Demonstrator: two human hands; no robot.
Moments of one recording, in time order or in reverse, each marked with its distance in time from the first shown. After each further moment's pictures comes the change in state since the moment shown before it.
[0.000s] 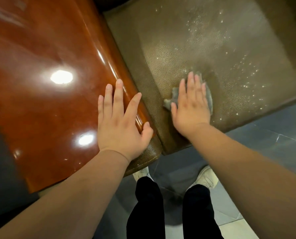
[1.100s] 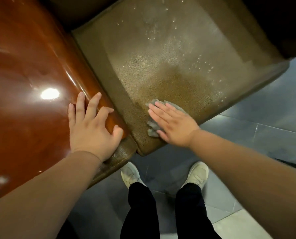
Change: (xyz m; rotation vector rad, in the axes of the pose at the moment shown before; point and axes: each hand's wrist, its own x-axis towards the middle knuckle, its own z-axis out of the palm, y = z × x) left_hand 0.008 0.018 -0.006 0.047 -0.107 -0.029; right_hand -0.054 0.076 -0.005 -0.001 -0.099 -0.565
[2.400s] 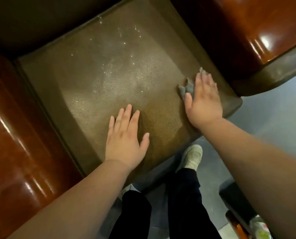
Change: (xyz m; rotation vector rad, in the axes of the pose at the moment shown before) left_hand 0.092 0.182 0.076 -0.244 -0.141 0.153; right_hand -0.017 0.221 -0.053 0.089 0.093 0.870
